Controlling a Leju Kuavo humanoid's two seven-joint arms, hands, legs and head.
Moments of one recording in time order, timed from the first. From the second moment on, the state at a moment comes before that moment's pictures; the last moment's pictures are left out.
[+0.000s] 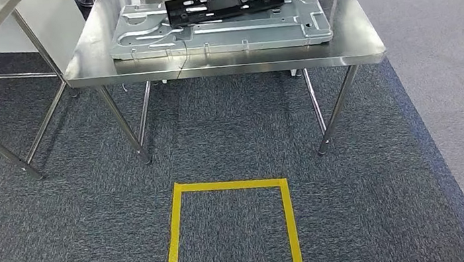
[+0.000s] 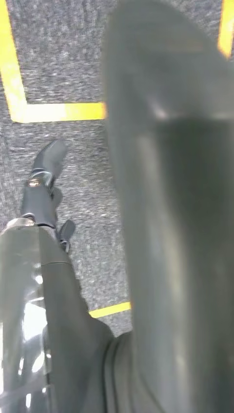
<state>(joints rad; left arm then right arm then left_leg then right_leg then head) -0.15 -0.06 -1.55 -0.14 1.47 0.15 -0.35 -0.11 -0.05 -1.47 -0.24 0.90 -0.29 -0.27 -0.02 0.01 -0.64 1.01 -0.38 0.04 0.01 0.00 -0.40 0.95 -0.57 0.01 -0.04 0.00</state>
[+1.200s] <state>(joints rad) -0.13 -0.05 -1.38 -0.17 1.28 0.11 -0.22 -0.06 -0.05 -1.26 -0.22 0.81 -0.23 -0.18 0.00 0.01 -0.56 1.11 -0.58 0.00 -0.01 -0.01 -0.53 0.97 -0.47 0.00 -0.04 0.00</state>
